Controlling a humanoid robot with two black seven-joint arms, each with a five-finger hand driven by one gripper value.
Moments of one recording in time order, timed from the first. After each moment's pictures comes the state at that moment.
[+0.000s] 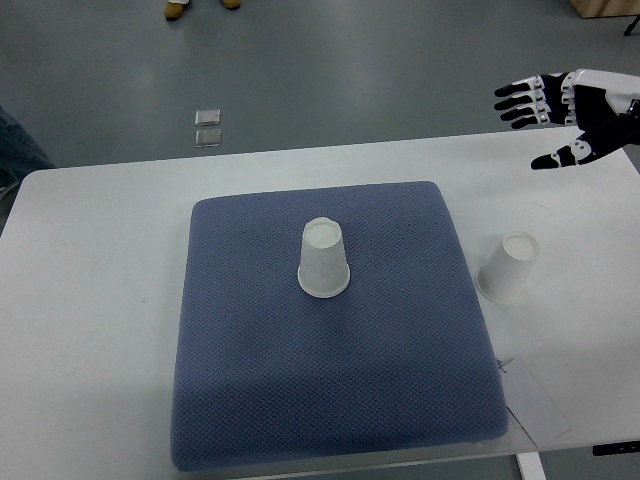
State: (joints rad) left arm -0.06 0.00 -0.04 -0.12 0.06 0.10 -0.04; right arm 1.03 -0.99 0.29 1.14 -0.72 0.61 0.42
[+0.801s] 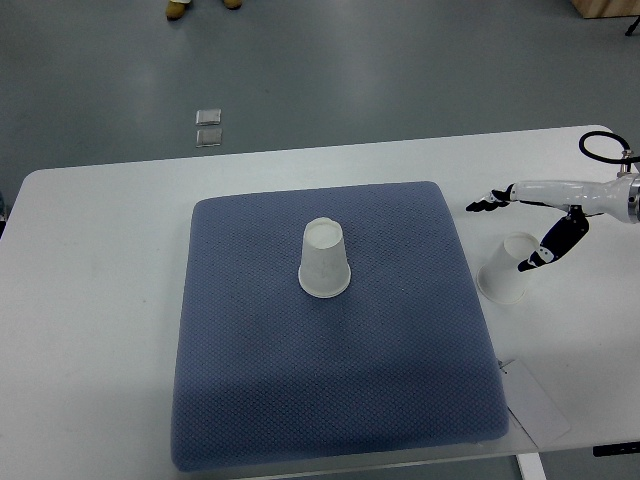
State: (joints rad) left arm -0.06 0.00 -0.04 -0.12 0.06 0.10 -0.04; right arm 0.92 -0.92 0.21 1.24 -1.30 0.30 0.36
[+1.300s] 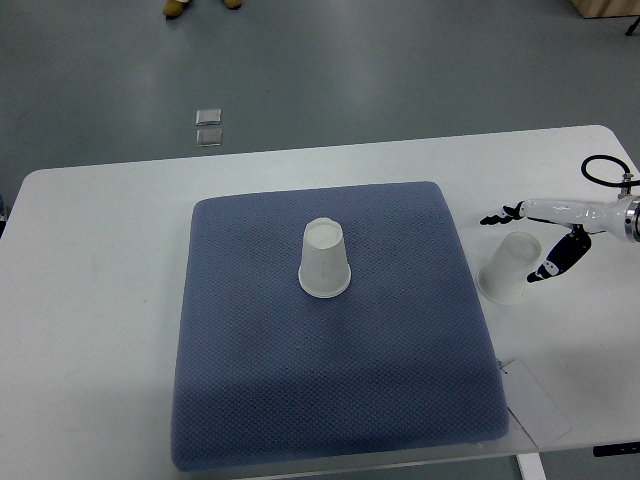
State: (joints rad) left arm -0.06 0.00 -0.04 -0.12 0.06 0.10 -0.04; right arm 0.87 -0.85 0.18 1.11 -1.35 0.21 0.36
